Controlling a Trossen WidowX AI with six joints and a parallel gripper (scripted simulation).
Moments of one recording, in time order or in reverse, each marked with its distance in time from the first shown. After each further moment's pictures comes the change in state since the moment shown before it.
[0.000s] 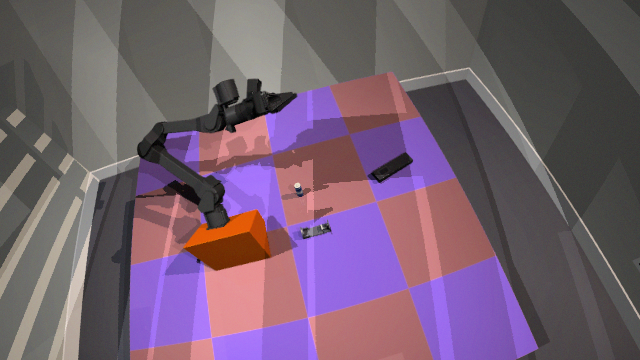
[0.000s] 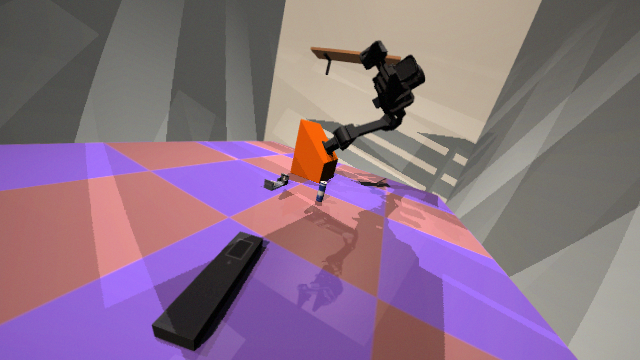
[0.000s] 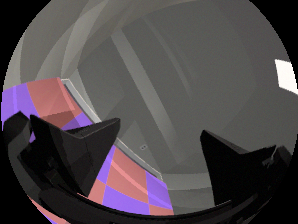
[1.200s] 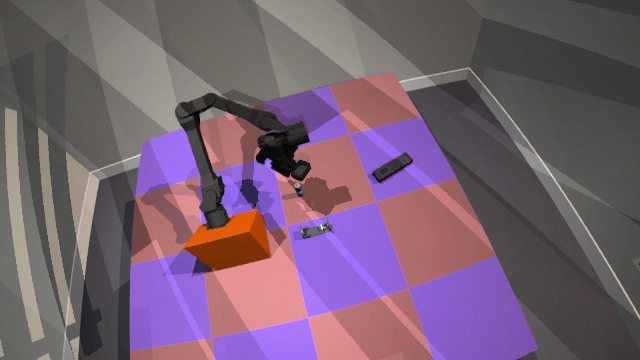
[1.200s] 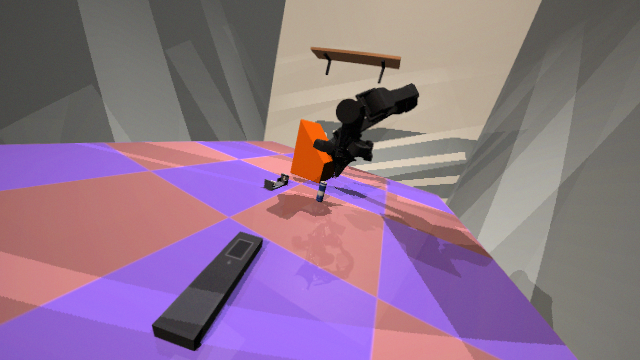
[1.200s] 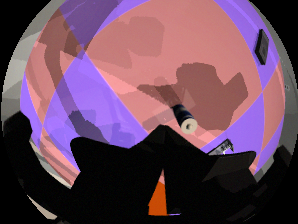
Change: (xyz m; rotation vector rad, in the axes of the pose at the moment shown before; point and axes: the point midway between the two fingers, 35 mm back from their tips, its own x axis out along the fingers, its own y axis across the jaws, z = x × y) arm -0.091 0.144 -0.223 -0.076 1.143 1.240
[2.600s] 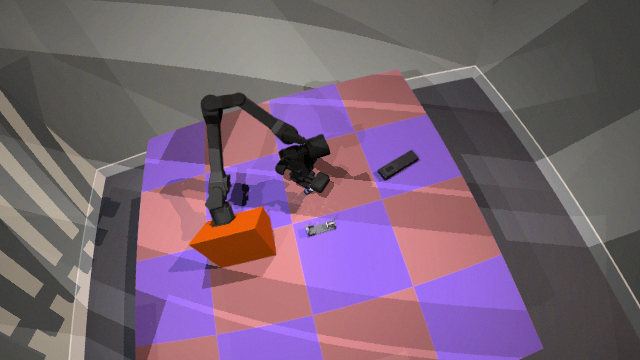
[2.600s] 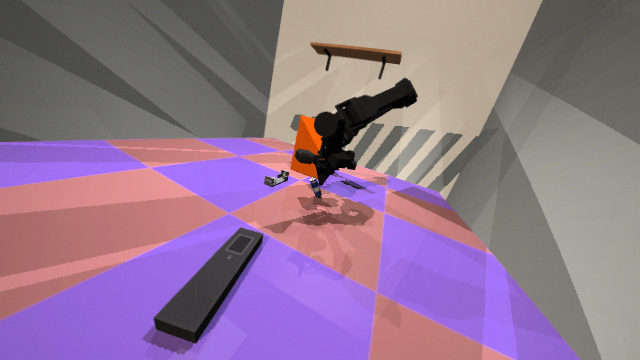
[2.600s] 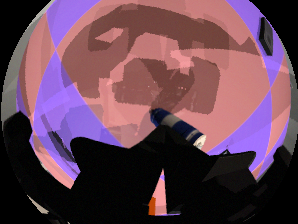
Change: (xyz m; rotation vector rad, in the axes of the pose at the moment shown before) arm 0.049 -0.043 -0.003 0.011 0.006 0.016
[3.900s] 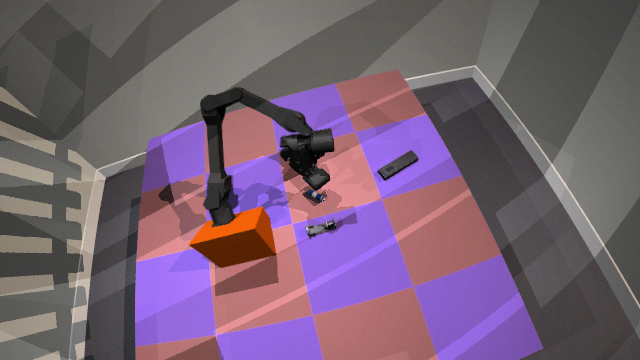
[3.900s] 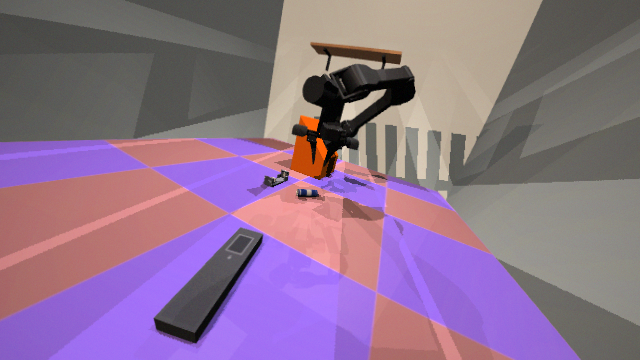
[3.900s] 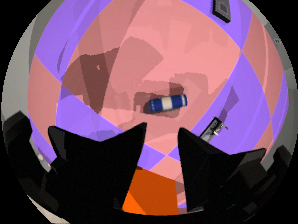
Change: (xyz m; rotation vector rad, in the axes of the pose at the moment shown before) arm -0.065 -0.024 0.000 0.324 -0.002 -0.006
